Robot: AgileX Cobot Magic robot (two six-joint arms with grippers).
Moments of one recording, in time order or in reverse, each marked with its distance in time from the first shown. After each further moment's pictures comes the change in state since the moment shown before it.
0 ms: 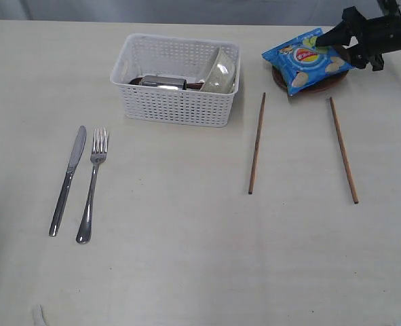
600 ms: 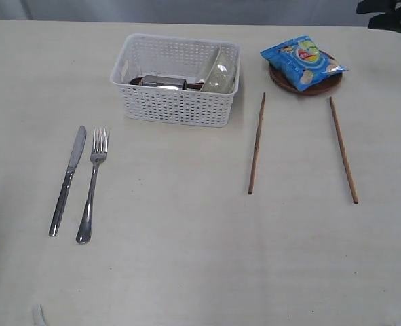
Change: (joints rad) left arm 0.000 0.000 0.000 0.000 0.000 0.000; right arm -0.087 -0.151 0.000 -0.054 -0.002 -0.008
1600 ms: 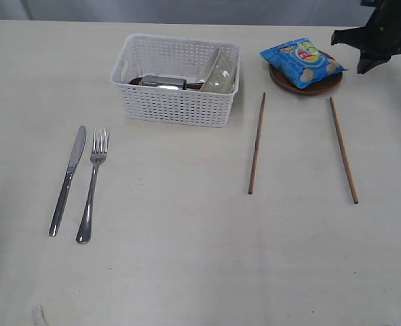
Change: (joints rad) left arm 0.000 0.000 0.000 0.000 0.000 0.000; right arm 0.278 0.011 0.000 -1.042 -0.099 0.750
